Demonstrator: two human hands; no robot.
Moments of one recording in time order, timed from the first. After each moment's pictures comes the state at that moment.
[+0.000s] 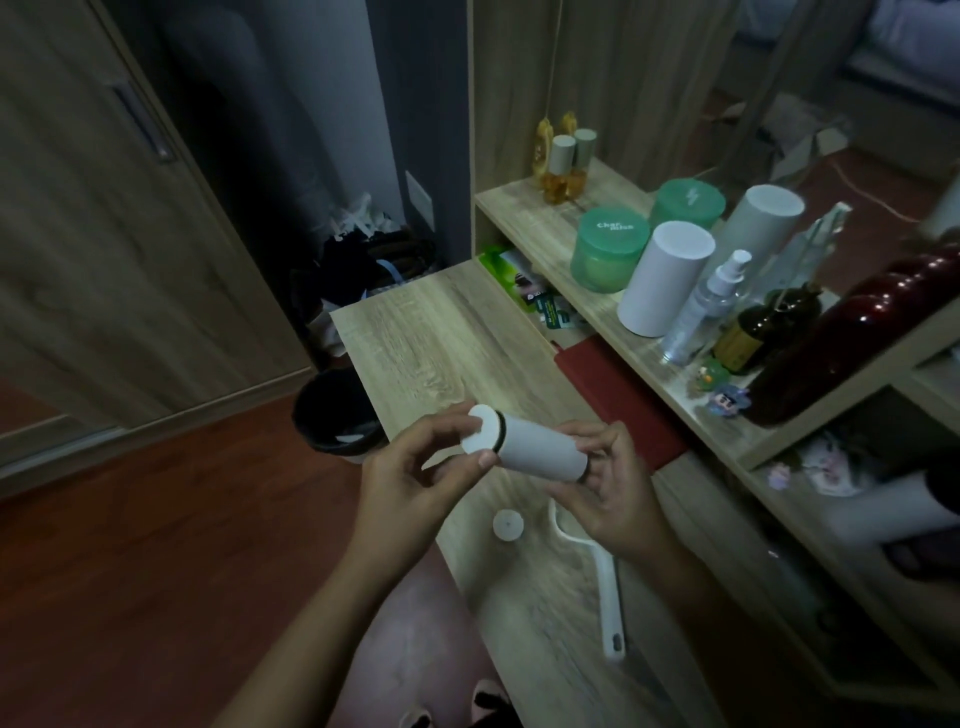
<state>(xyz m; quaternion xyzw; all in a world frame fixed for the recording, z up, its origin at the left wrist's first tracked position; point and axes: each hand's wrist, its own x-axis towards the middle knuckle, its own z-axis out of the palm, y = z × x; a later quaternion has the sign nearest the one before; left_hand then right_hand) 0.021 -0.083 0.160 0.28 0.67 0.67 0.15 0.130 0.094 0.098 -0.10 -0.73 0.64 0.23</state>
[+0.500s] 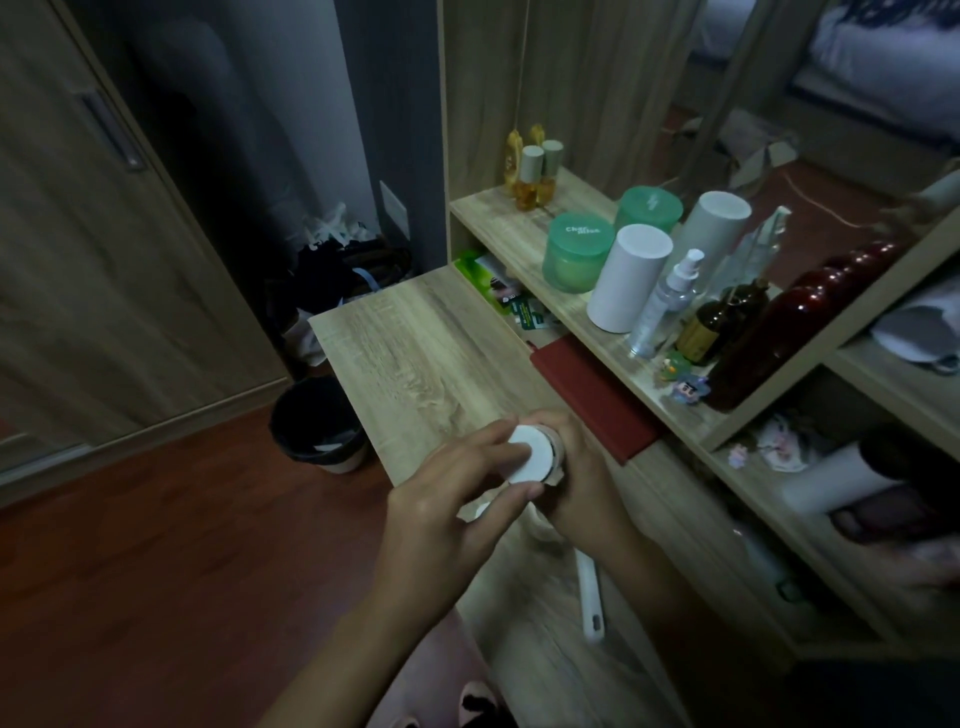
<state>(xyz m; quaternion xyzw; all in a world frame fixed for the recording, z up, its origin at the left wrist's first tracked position) 0.068 -0.079 0.181 0.45 0.70 0.56 -0.05 0.129 0.068 0.133 -0.14 -0.84 0.48 0.23</state>
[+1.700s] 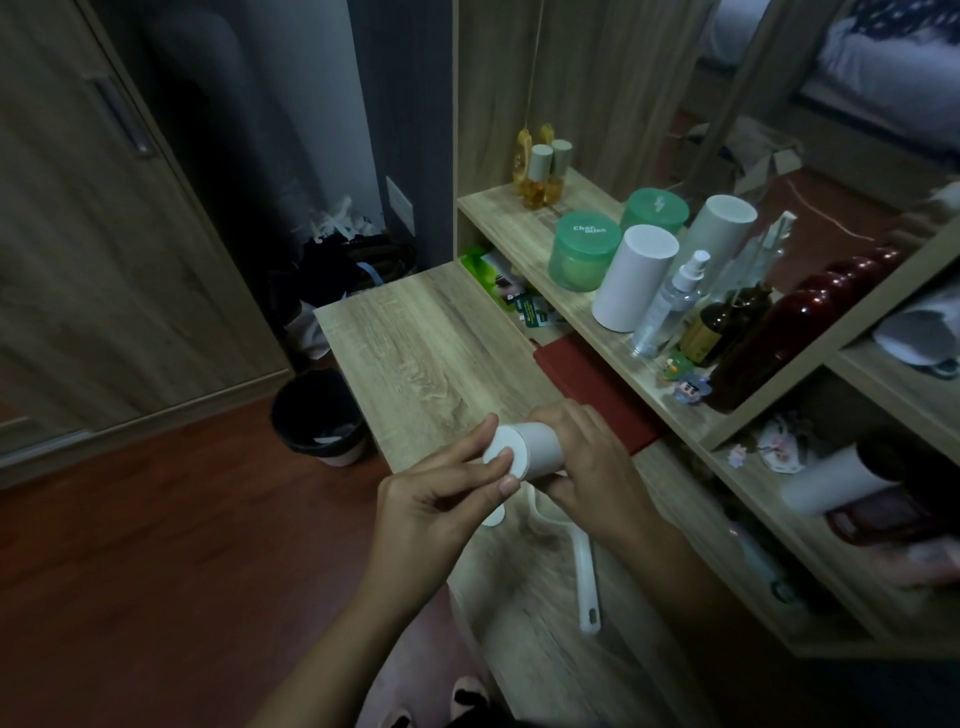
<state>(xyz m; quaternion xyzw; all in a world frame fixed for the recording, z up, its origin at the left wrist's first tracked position) 0.063 -0.087 0.164 0.32 0.65 0.67 0.14 0.135 0.077 0.147 -0.09 -0.95 0.22 0.20</state>
